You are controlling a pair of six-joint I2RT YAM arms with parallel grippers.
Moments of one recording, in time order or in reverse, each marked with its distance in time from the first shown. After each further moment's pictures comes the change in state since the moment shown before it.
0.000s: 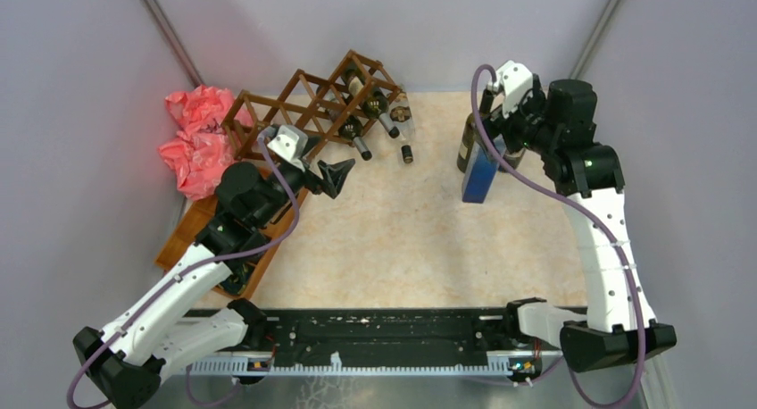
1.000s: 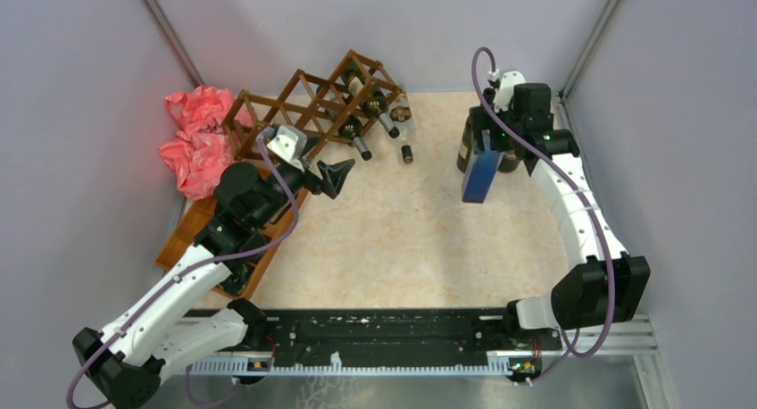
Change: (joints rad) left arm 0.000 -0.004 0.000 0.000 0.003 0.001; right arm -0.012 0.227 -0.129 0.180 0.302 0.372
